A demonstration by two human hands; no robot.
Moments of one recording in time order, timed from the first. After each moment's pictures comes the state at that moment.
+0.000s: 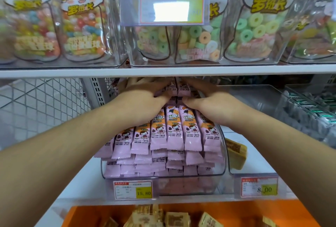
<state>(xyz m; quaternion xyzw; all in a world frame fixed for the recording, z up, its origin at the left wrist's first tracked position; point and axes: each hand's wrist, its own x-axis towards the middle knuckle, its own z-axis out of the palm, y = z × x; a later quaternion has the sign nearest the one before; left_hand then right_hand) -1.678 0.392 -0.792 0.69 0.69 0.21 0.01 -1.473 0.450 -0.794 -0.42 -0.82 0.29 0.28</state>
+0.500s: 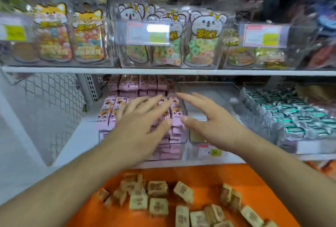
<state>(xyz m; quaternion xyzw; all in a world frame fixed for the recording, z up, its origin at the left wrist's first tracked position) -1.602 0.262 -0.793 0.72 0.65 0.22 0.05 -1.391 0.347 -0.790 -0.40 -0.84 0.27 0.25</state>
